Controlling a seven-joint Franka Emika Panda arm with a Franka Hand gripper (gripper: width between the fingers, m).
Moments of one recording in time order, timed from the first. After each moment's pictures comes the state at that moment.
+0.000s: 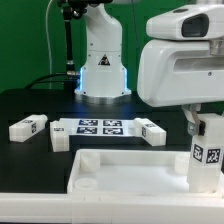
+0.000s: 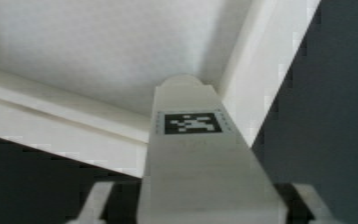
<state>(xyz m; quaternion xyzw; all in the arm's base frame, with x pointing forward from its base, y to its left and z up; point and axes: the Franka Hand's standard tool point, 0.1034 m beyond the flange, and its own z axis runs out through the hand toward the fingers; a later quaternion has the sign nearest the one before) 0.659 0.102 0.109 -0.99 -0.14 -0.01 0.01</state>
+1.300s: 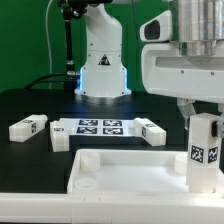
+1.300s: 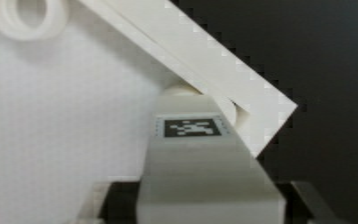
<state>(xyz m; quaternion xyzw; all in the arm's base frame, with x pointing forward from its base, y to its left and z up) 0.657 0.097 0.109 -0.87 0.50 0.00 0.06</state>
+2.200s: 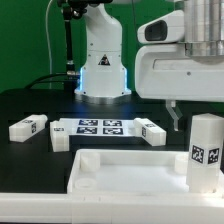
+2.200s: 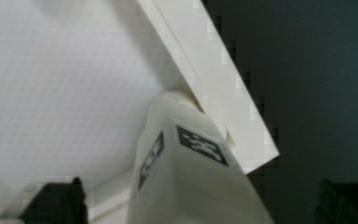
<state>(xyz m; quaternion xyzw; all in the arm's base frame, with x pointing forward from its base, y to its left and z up) 0.658 0.104 0.108 -0.97 0.23 -0.01 0.05</state>
